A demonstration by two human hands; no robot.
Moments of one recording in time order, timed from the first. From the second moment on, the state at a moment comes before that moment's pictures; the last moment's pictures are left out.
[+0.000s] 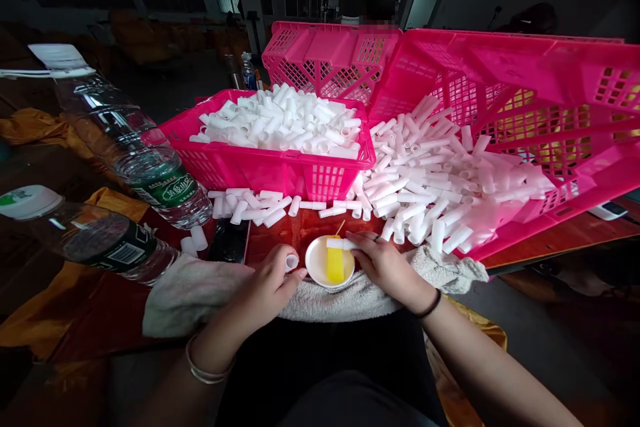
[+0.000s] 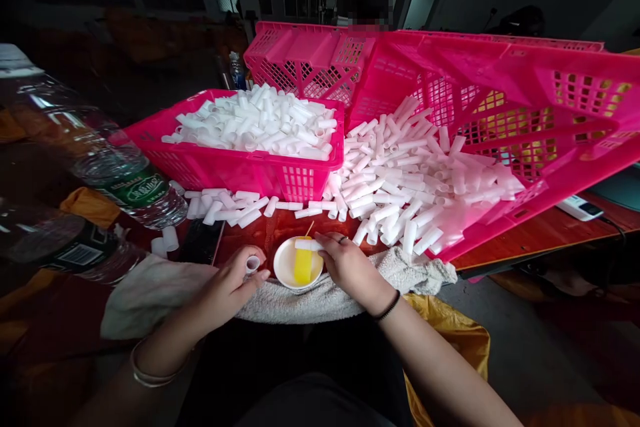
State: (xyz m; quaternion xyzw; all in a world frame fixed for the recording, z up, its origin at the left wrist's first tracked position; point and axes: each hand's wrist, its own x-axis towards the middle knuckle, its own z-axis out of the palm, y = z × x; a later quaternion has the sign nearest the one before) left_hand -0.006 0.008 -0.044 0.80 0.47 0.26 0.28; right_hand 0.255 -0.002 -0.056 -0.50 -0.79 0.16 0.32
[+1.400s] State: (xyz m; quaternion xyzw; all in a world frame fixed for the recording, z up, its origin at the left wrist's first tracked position) left_hand 0.017 0.026 -0.076 0.80 0.43 0.26 0.32; right_hand 0.250 -0.025 -0.067 -0.47 -0.68 0.37 0.43
